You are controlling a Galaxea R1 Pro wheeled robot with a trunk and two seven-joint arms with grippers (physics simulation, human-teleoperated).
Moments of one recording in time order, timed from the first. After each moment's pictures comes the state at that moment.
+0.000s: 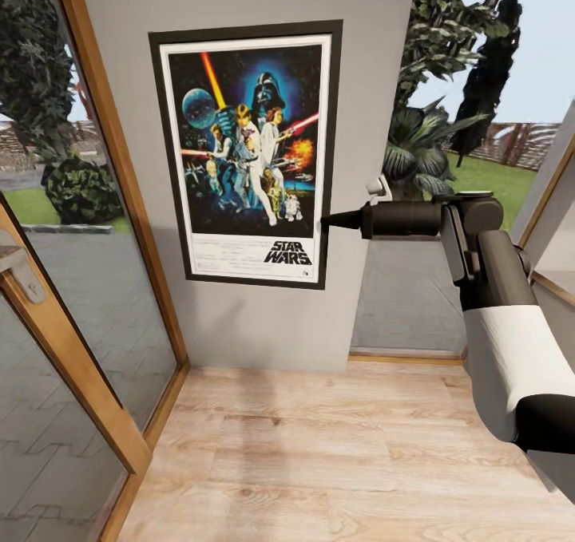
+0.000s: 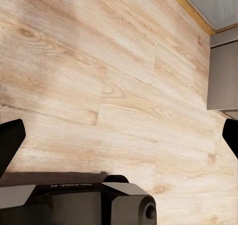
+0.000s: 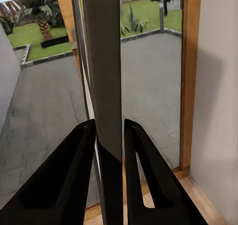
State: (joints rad) left arm -0.29 0.21 0.27 -0.03 0.26 -0.14 -0.88; right arm -1.23 -0.12 0.05 -1.20 -0.02 0.90 1.29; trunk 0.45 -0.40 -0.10
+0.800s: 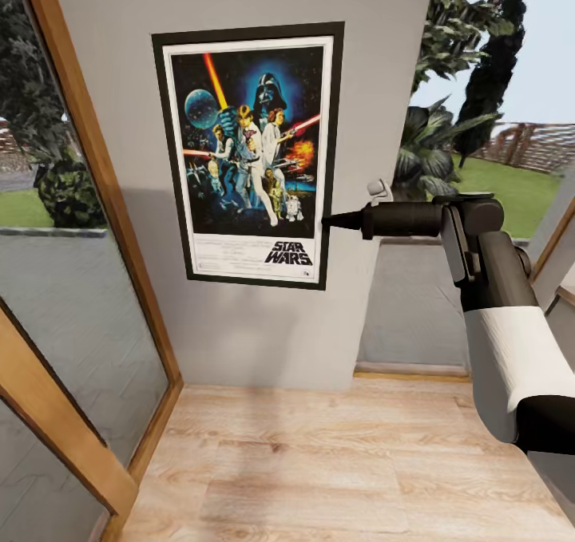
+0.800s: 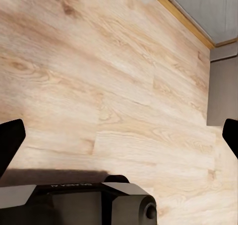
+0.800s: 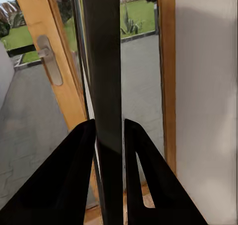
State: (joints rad) left arm -0.29 0.22 0.27 -0.03 0.26 -0.14 -0.88; right arm -1.22 -0.12 0.04 -1.20 -0.02 0.90 1.29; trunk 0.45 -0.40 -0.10
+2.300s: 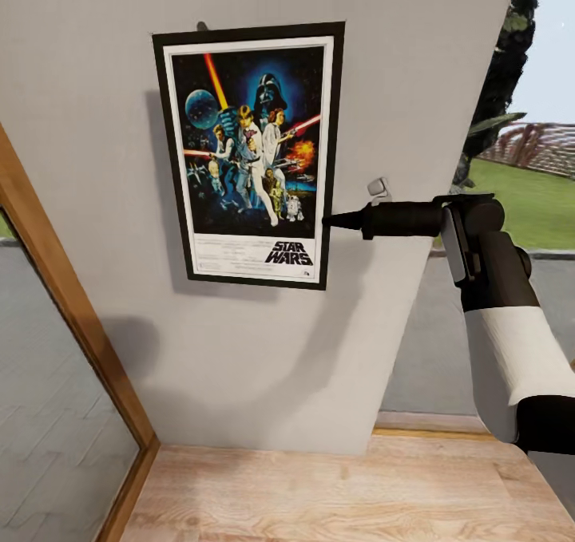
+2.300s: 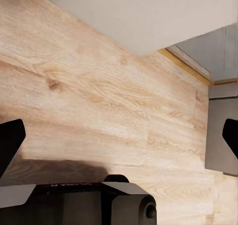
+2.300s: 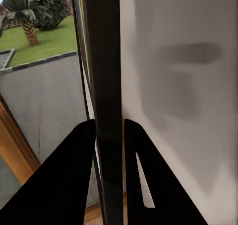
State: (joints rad) left arm -0.29 0.22 0.27 -0.03 0.26 -0.13 -0.88; right arm -1.22 -0.13 0.04 -1.20 -0.02 0.90 1.29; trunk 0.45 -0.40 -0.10
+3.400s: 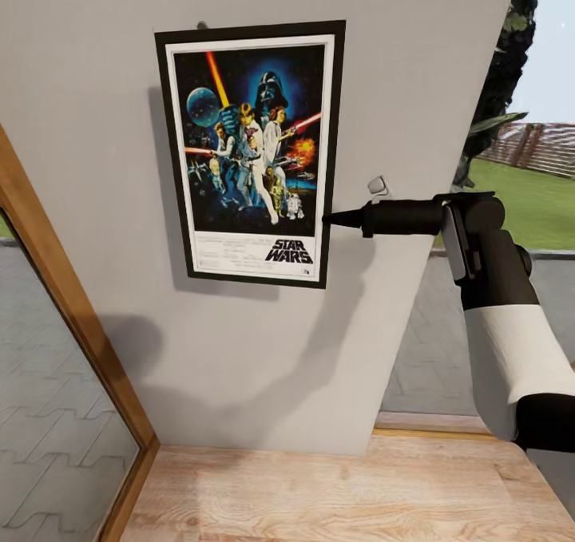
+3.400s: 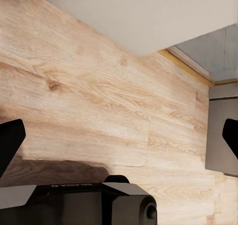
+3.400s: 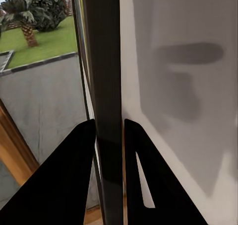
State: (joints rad) left arm -0.29 0.22 0.27 -0.03 0.26 -0.14 -0.88; right arm -1.23 -0.12 0.04 -1.20 -0.02 0.91 1.29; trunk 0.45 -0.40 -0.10
